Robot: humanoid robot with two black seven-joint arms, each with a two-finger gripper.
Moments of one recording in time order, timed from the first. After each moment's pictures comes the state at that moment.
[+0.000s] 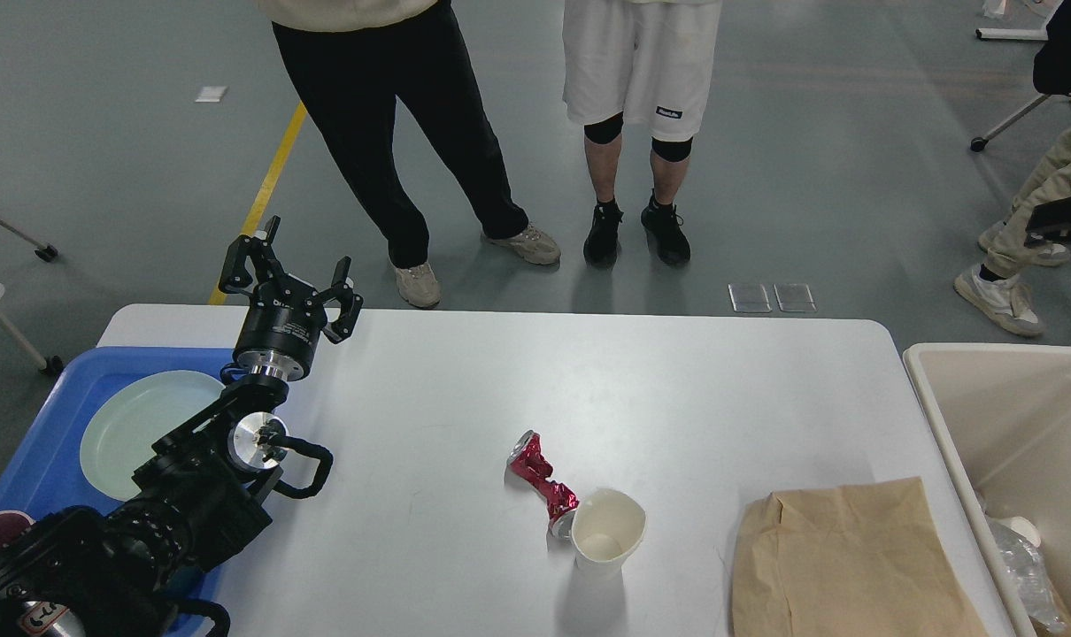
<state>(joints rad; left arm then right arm) -0.79 0.00 -0.78 -0.17 -0.04 -0.56 -0.57 1.67 -0.64 -1.33 0.61 -0.22 0.56 0.20</state>
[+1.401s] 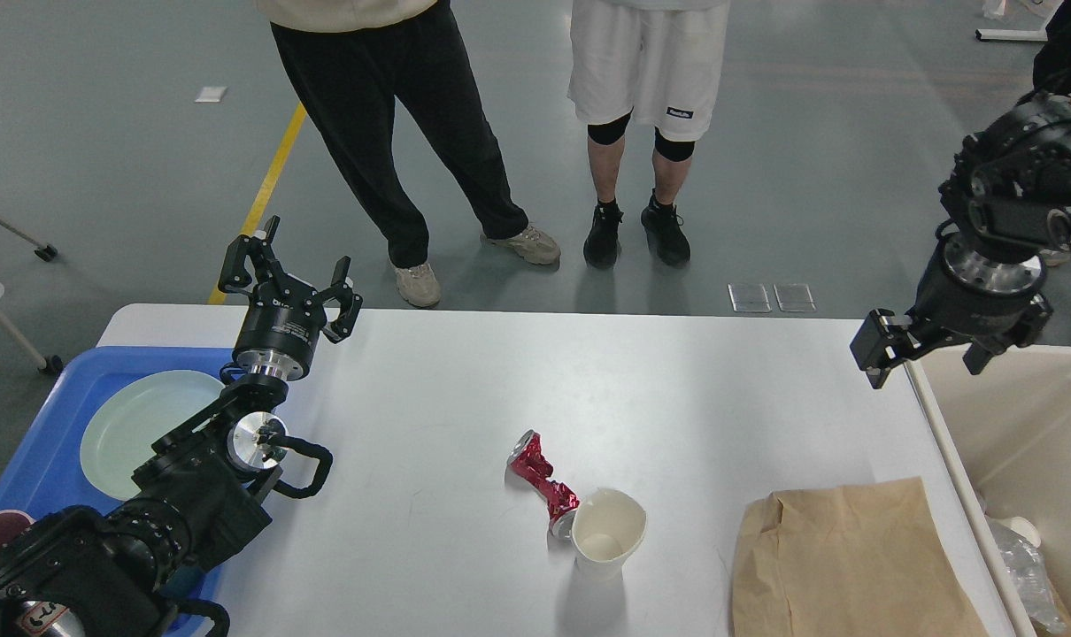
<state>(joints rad) -0.79 0.00 -0.78 -0.17 -0.04 -0.56 -0.57 1.88 -0.30 -1.47 1.05 -0.43 0.81 0.20</state>
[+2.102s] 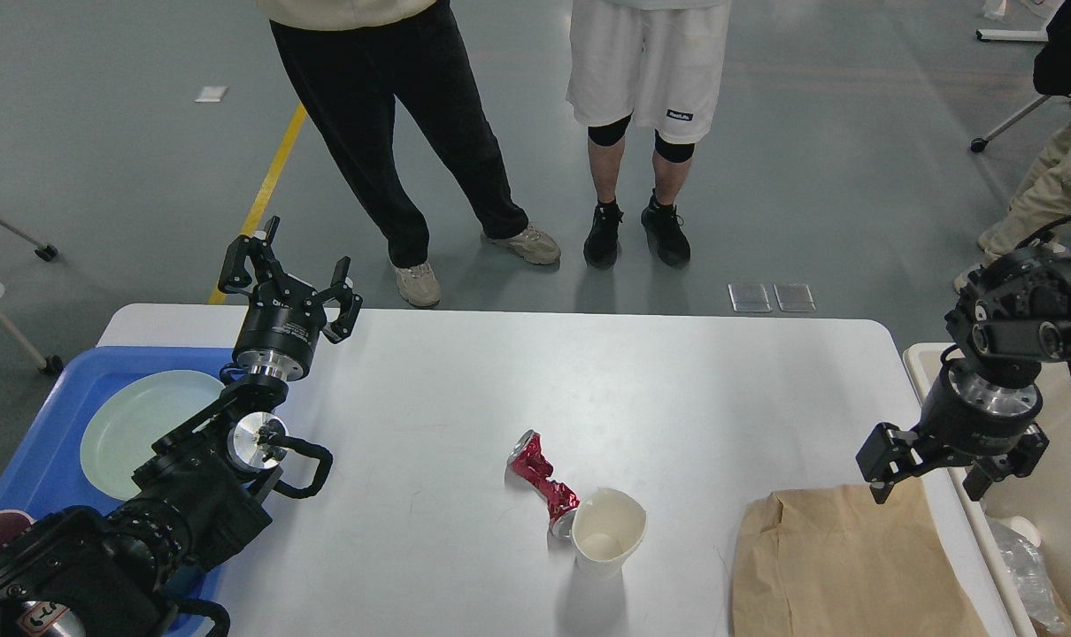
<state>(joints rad) -0.79 0.00 -0.78 -0.17 -0.04 -0.56 -0.57 1.63 -0.33 -1.41 1.07 -0.42 0.74 0.20</state>
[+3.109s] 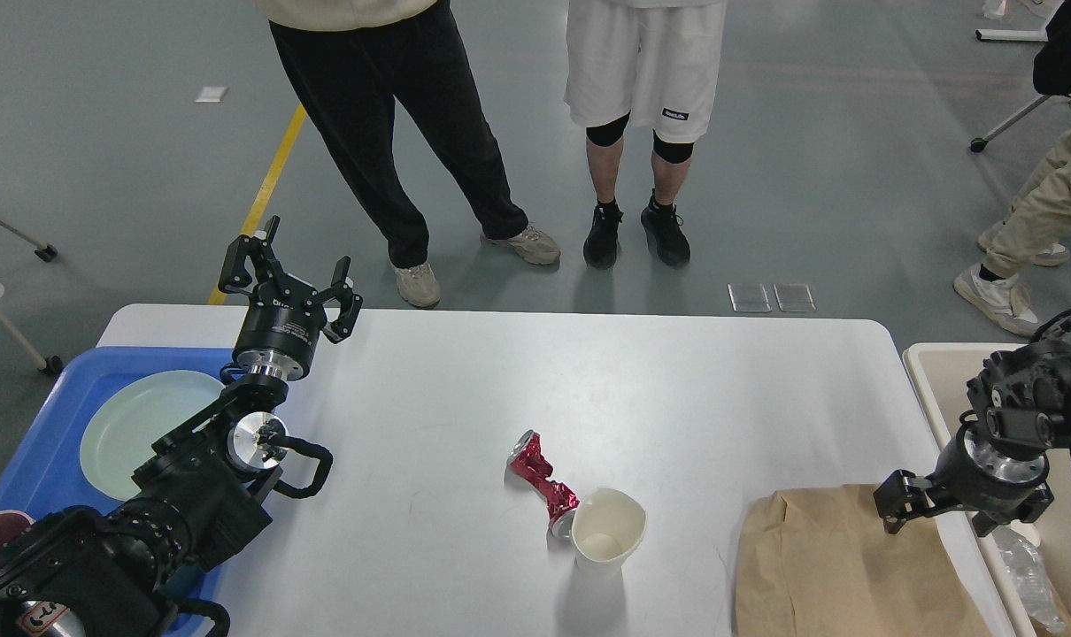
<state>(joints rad) -0.79 0.00 -0.78 -0.17 -0.04 -0.56 -0.57 1.32 -0.39 -1.36 0.86 -0.42 0.56 0.20</state>
